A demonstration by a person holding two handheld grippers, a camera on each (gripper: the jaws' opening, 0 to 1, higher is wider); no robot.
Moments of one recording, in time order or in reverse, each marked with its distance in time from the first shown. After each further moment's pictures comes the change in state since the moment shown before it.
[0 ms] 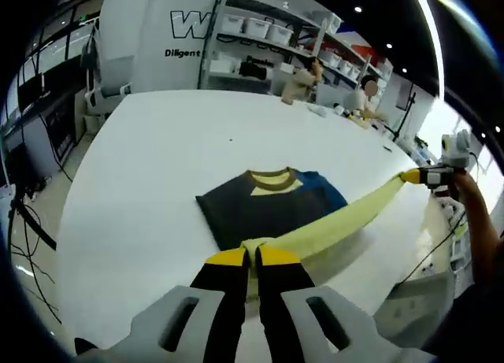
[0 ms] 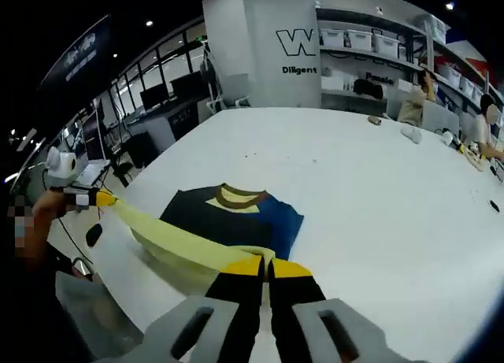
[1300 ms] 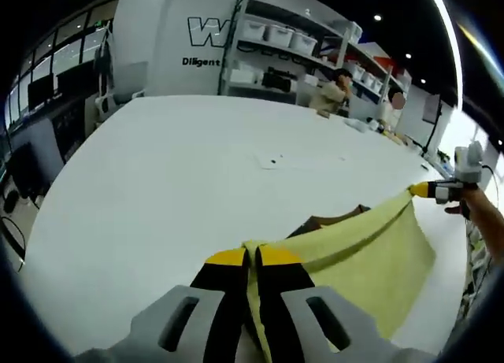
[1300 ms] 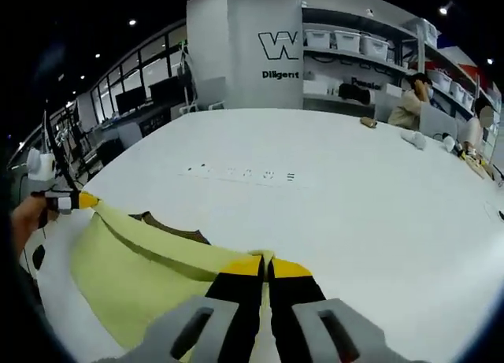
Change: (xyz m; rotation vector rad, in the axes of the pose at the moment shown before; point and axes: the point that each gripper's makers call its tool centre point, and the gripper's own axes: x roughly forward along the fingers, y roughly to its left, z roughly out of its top) left arm 0.178 0.077 0.036 0.006 -0.108 0.112; right arm 0.194 -0.083 0.015 -0.006 -0.040 -0.119
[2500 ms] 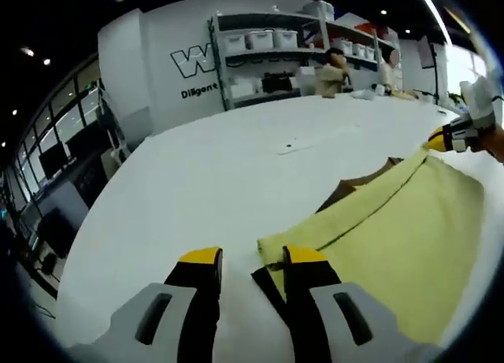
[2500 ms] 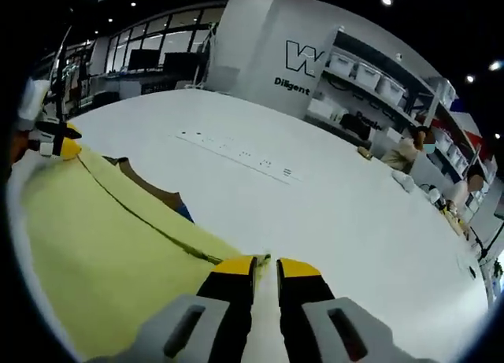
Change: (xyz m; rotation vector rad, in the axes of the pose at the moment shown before) left arm 0.000 0.022 -0.015 0.290 -0.078 0.171; right arm 0.007 -0.008 -0.004 -0.289 -0.100 -0.146
